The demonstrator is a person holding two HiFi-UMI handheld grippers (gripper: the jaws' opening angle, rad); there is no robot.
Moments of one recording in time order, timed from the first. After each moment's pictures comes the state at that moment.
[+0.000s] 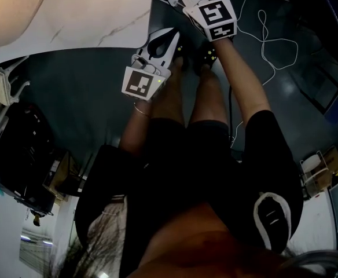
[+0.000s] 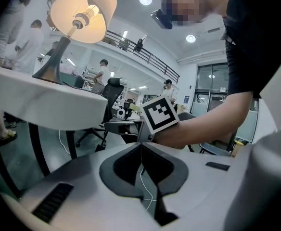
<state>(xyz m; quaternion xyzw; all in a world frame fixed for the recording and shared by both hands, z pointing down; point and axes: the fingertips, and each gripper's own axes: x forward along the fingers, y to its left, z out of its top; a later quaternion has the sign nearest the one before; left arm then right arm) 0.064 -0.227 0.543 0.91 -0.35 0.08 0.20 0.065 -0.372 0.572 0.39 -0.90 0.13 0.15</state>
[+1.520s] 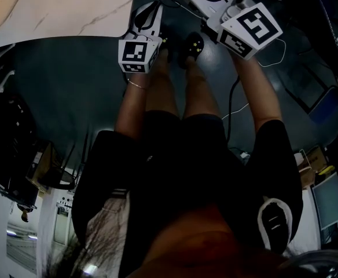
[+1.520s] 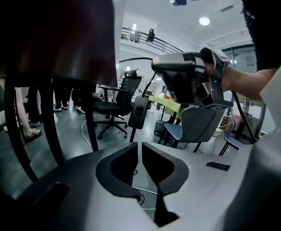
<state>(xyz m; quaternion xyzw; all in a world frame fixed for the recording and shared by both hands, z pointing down) 0.059 -0.270 0.604 0.85 -0.46 0.14 0.21 0.088 -0.327 0.455 0.25 -0.95 0.21 0.04</state>
